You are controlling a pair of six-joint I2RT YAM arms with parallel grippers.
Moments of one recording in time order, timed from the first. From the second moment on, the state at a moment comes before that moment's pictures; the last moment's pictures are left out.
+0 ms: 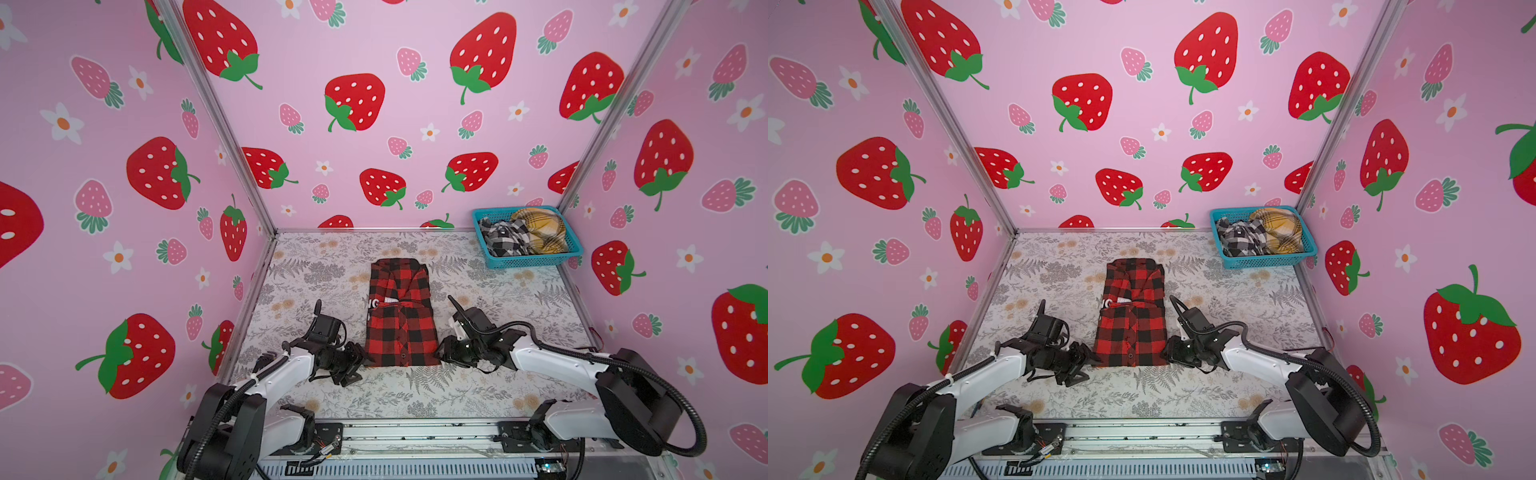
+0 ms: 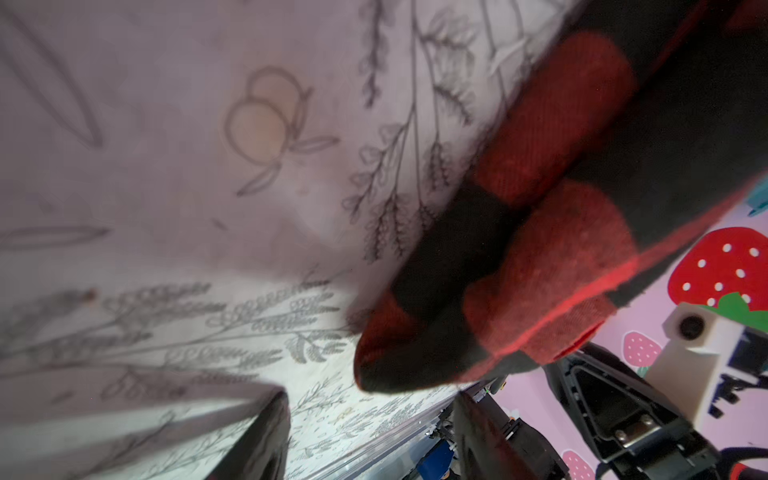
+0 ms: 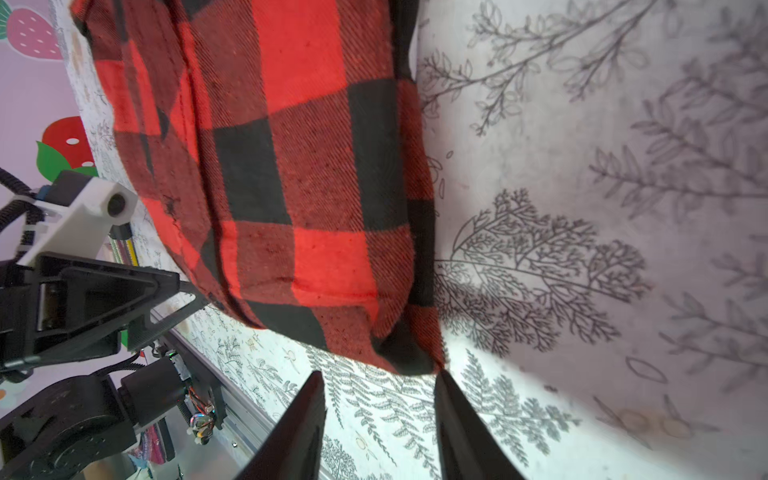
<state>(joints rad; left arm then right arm) -0.26 1.22 0.43 -0.44 0.63 -1.00 0.82 1.34 0.58 -0.23 -0.35 0.86</state>
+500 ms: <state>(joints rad) -0.21 1.32 0.47 -0.39 0.67 -0.98 0.83 1.36 0.51 -0.14 -0.35 0.92</state>
